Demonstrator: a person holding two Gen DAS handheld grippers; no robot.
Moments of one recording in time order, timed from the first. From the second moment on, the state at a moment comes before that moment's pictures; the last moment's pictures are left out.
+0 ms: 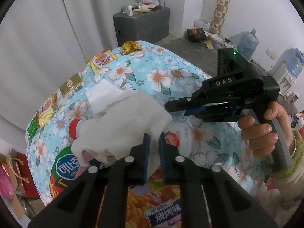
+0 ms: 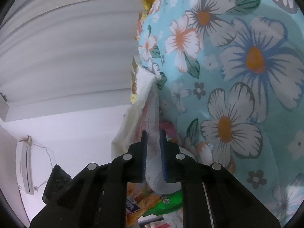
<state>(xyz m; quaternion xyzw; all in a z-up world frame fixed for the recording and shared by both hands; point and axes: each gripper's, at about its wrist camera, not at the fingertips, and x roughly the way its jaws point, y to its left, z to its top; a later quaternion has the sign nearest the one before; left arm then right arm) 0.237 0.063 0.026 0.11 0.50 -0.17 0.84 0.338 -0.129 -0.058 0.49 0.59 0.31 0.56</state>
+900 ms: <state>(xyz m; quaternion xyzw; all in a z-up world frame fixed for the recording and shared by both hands) 0.209 0.076 0.083 0.06 0.41 -0.16 0.90 0.299 -0.182 -0.028 0.49 0.56 0.29 0.60</state>
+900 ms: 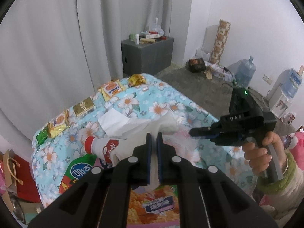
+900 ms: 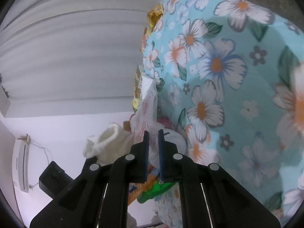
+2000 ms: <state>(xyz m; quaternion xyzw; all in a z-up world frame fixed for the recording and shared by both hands) 0.138 -0.006 0.101 -0.03 0.34 -0.24 0.91 0.190 -0.311 -0.017 0.56 0.48 0.25 0.63</state>
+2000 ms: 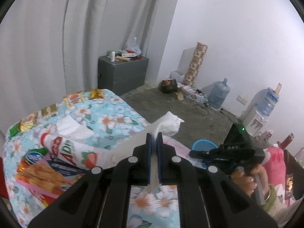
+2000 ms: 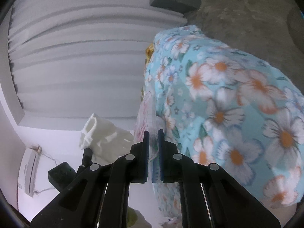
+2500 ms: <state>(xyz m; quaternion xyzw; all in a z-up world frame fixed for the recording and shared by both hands) 0.141 -0.065 0.091 -0.01 0.35 -0.28 0.89 0.145 -0.373 -0.016 0.60 0.43 0.22 0.64</state>
